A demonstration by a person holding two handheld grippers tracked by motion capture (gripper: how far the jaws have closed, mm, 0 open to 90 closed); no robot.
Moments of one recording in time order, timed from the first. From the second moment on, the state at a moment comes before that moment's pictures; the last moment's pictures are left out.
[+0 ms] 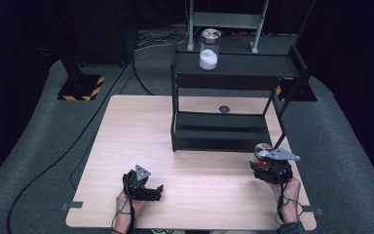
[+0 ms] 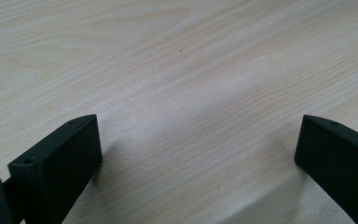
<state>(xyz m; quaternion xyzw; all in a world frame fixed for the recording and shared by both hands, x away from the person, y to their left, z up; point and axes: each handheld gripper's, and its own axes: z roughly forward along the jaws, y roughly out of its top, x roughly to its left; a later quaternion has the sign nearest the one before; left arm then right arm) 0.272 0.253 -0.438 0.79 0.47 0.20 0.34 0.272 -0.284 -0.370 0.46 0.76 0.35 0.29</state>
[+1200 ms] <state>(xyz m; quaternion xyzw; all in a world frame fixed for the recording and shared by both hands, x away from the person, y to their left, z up) 0.272 0.253 -0.438 0.79 0.47 0.20 0.34 0.330 -0.279 -0.349 0.47 0.78 0.32 0.28</state>
